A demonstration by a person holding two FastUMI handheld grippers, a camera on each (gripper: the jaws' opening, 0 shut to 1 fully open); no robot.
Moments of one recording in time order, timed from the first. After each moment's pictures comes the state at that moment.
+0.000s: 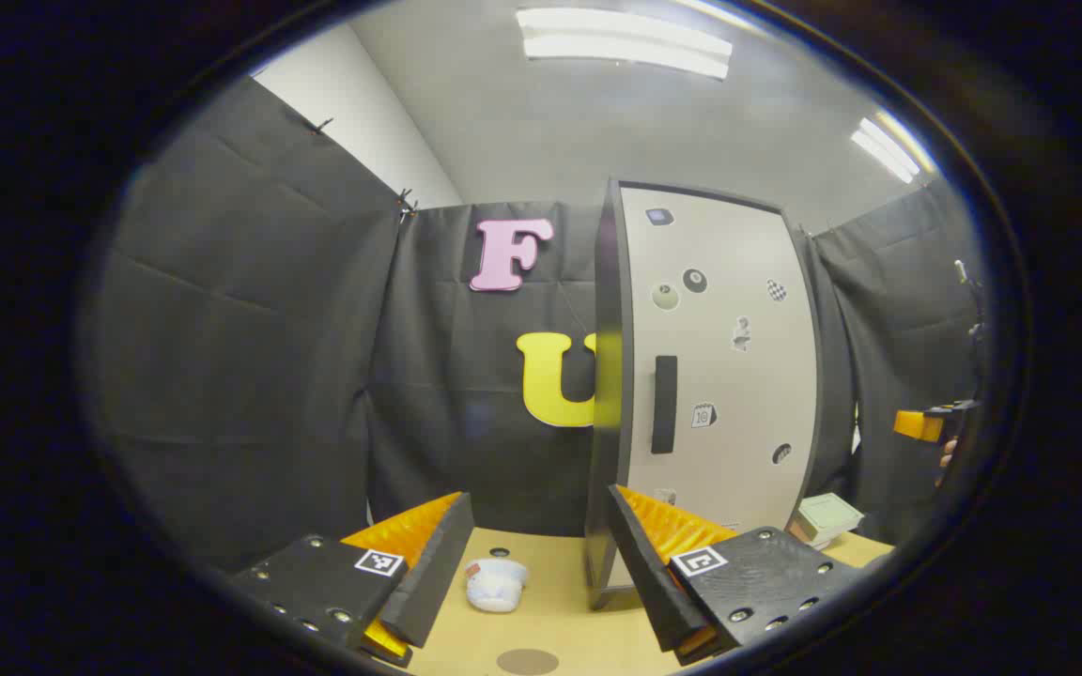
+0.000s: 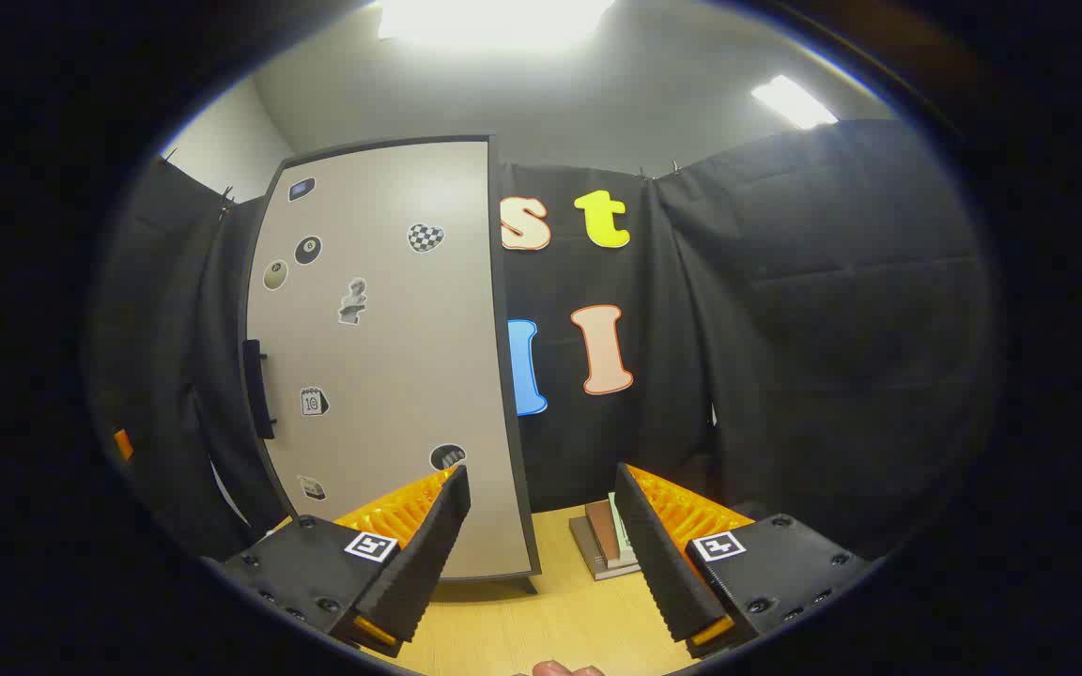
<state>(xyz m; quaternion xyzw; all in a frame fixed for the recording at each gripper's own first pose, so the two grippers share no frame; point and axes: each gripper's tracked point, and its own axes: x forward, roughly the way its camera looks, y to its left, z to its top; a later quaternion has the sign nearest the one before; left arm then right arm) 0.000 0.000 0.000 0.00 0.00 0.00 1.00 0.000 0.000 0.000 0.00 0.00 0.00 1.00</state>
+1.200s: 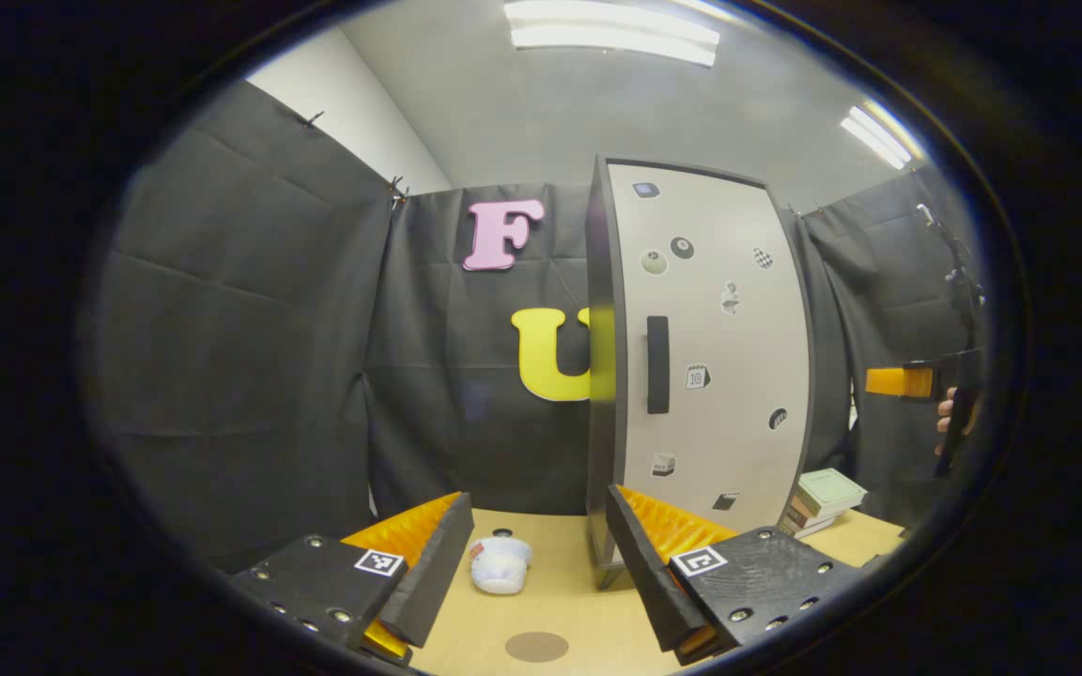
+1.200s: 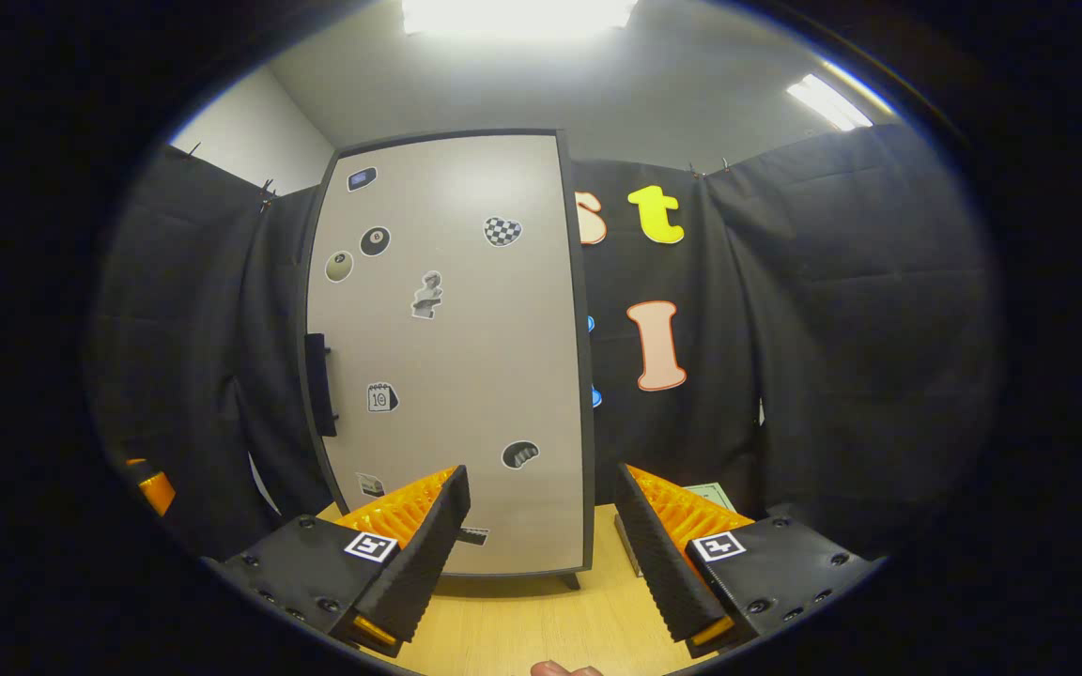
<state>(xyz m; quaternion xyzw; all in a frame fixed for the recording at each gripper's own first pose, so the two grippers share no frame) -0.013 0.000 -0.041 0.01 0.03 0.00 1.00 0.000 0.070 0.007 -0.01 0.02 0.08 1.00</state>
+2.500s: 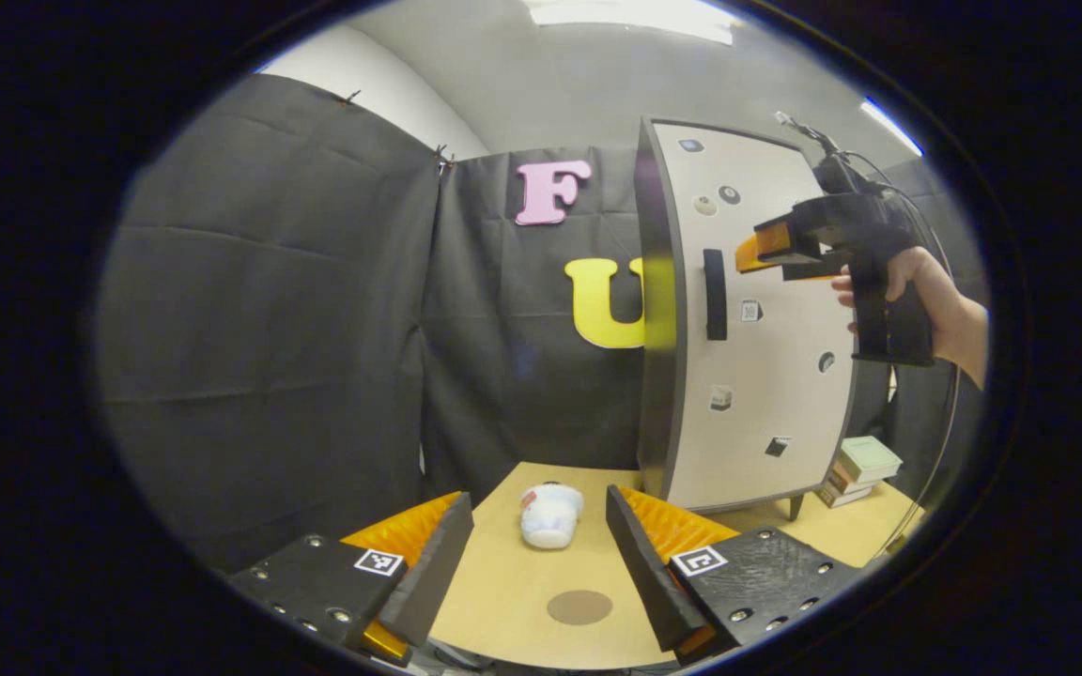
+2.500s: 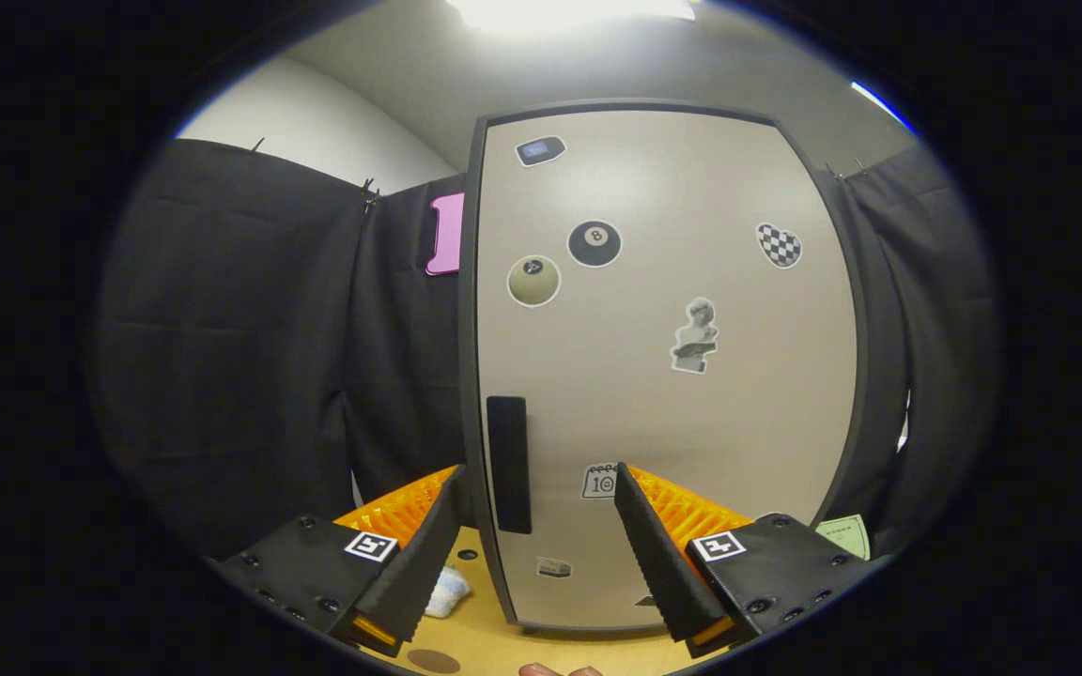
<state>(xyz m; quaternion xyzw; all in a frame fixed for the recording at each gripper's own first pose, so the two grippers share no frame) -0.057 0.056 -0.118 0.02 0.09 0.08 0.99 0.063 0.310 0.047 -0.02 0.01 0.25 0.97</state>
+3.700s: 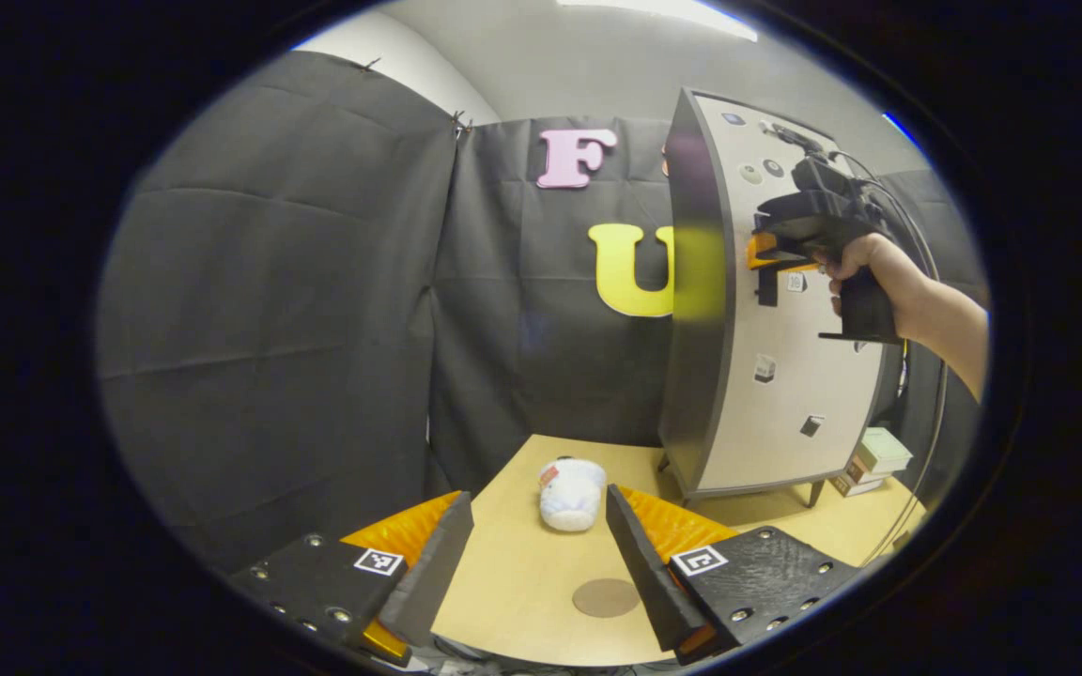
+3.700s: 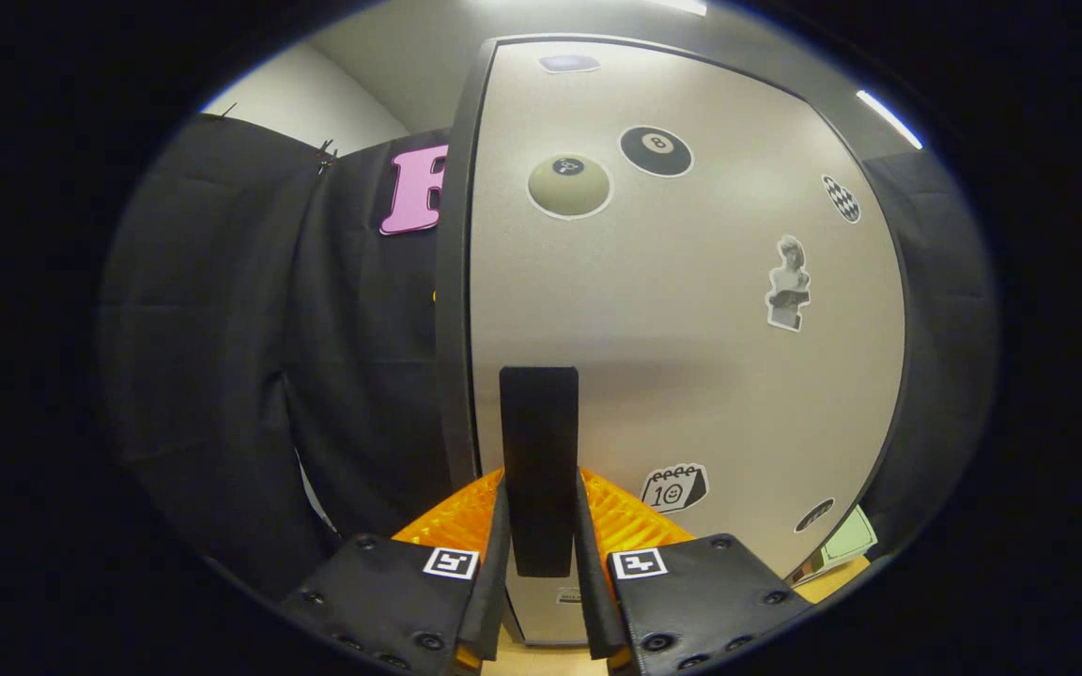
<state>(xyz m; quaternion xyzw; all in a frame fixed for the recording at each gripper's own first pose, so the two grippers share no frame) -0.033 0.109 -0.159 -0.01 0.14 0.08 0.99 0.132 0.360 0.010 -0.03 0.05 0.16 0.99</state>
